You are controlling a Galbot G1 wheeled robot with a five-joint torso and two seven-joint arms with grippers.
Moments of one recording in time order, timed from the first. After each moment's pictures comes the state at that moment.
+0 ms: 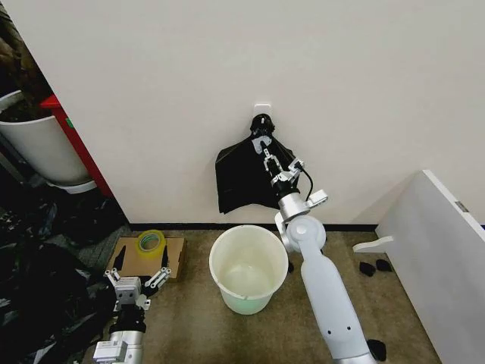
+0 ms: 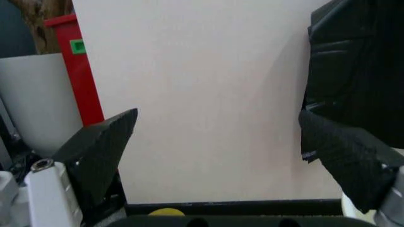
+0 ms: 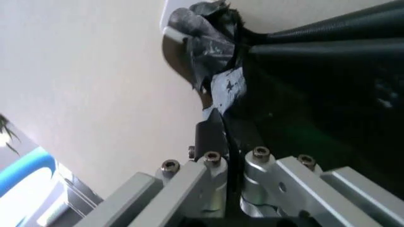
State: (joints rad) left arm 1.78 -1.36 -0.54 -2.11 -0.04 -0.35 -0.18; right arm -0.87 1.55 0.32 1.63 1.04 -0.07 -0.23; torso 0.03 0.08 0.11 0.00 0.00
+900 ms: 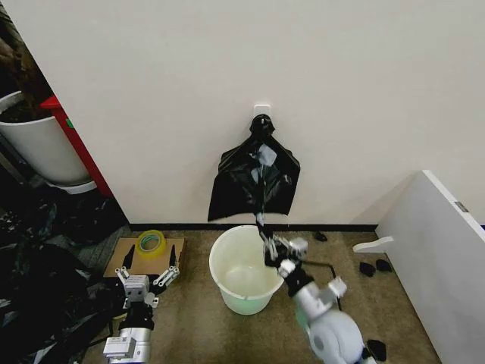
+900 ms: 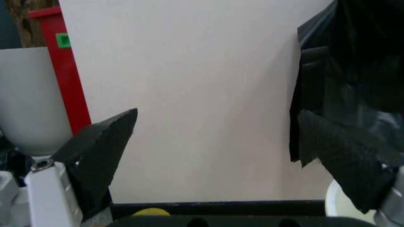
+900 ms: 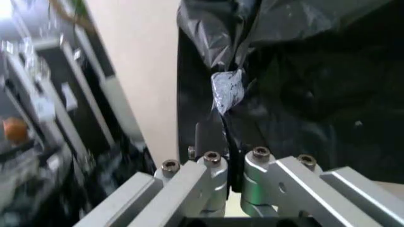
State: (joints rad) left arm 1.74 -1.35 -0.50 -2.09 -0.05 -0.35 -0.18; right arm -1.50 1.30 0.23 1.99 0.38 0.20 -0.27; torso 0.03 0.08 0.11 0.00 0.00
